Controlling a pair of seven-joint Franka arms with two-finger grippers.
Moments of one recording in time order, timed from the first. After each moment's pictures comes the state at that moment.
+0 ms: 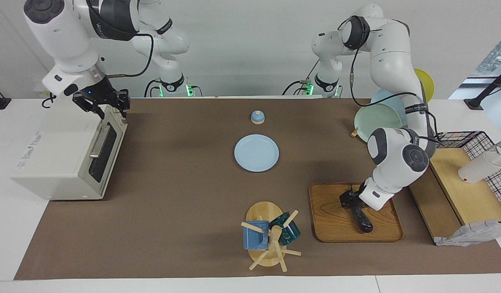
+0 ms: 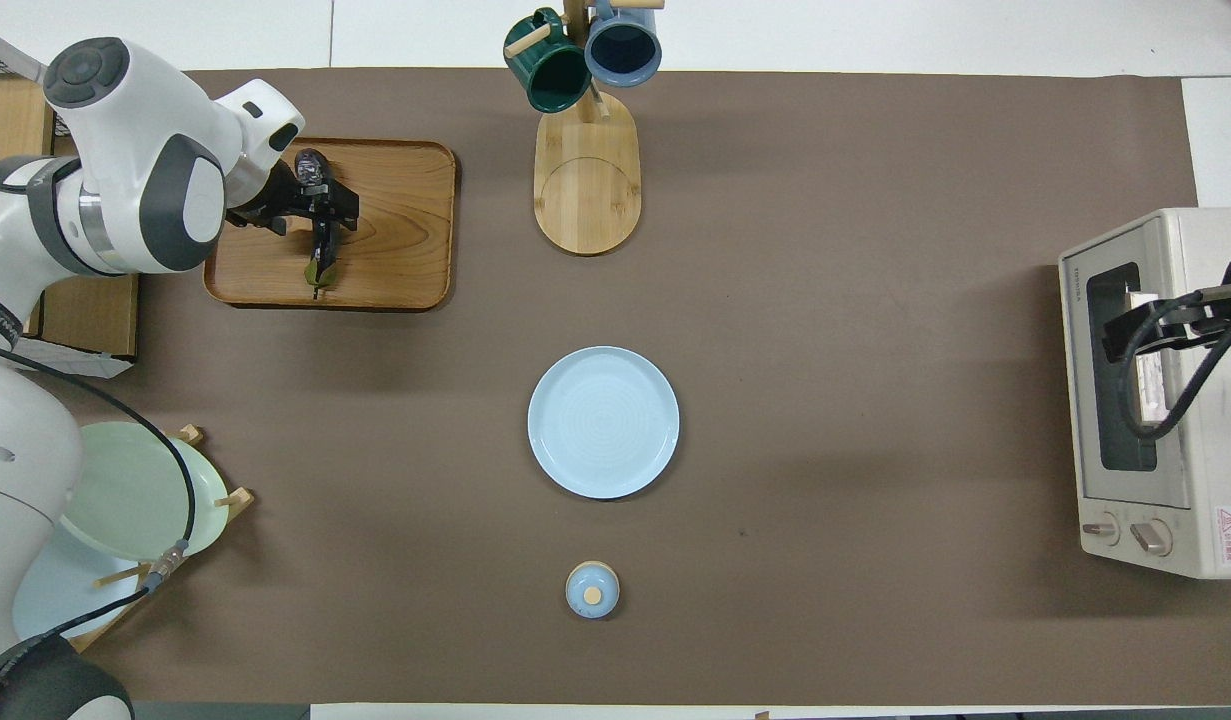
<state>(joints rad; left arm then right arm) -0.02 0.65 -0.15 -1.45 -0.01 2.09 -0.07 0.00 -0.03 -0.01 -1.70 -0.08 1.56 -0.14</state>
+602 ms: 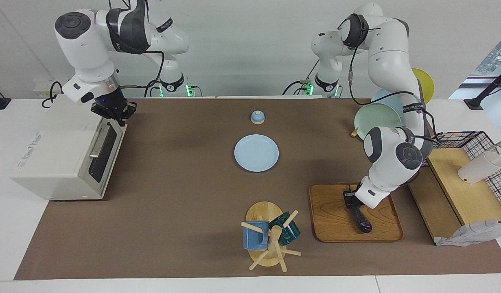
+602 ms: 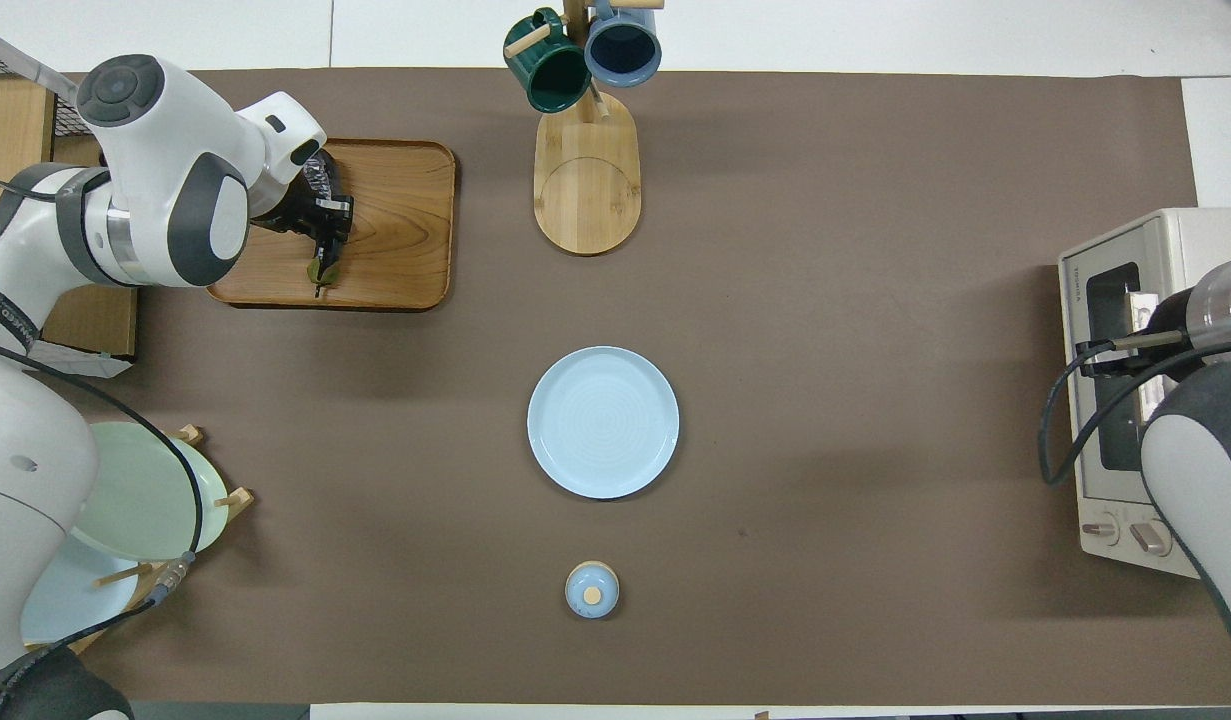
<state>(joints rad) -0.03 0.64 -0.15 -1.46 0.04 2.10 -0.06 0.00 -0.13 -0.01 -1.95 -0.14 1.79 -0.04</state>
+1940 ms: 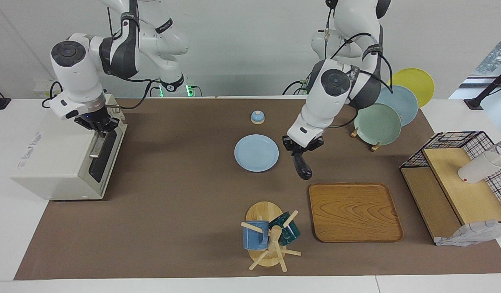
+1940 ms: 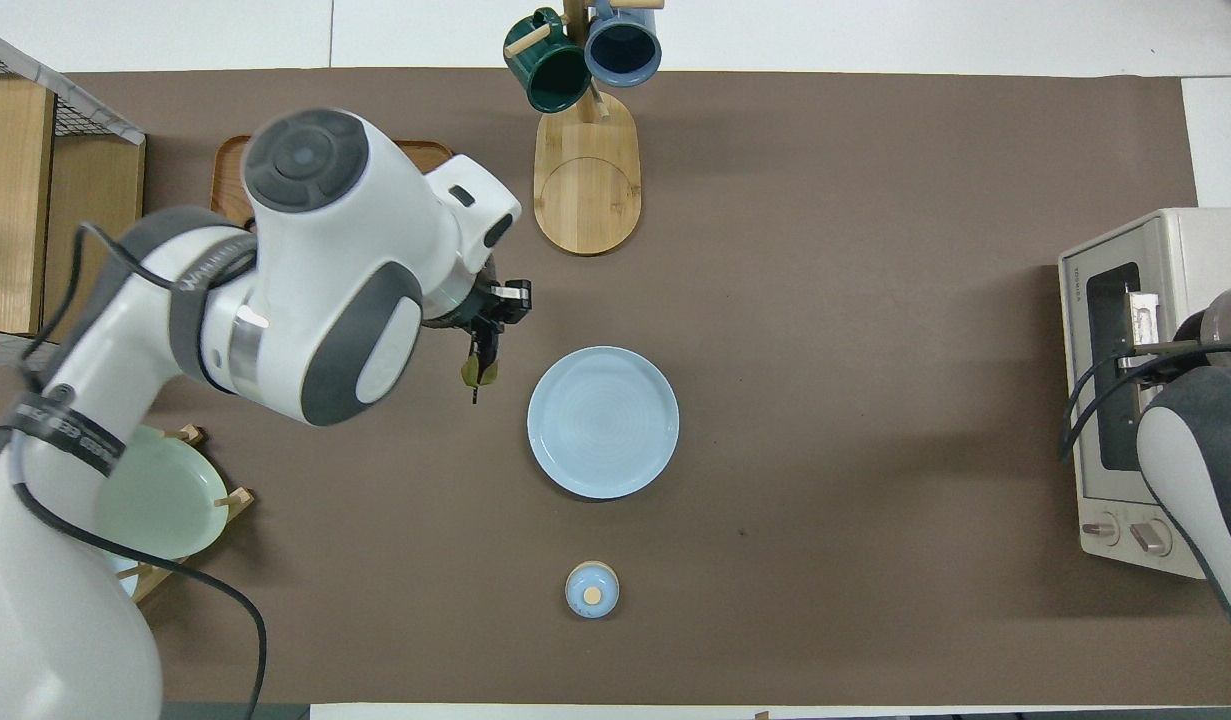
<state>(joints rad) -0.38 0.27 -0.17 -1.71 -0.08 1.97 -0.45 -0.11 -0.09 -0.02 -2.08 -0.26 1.95 -0.02</state>
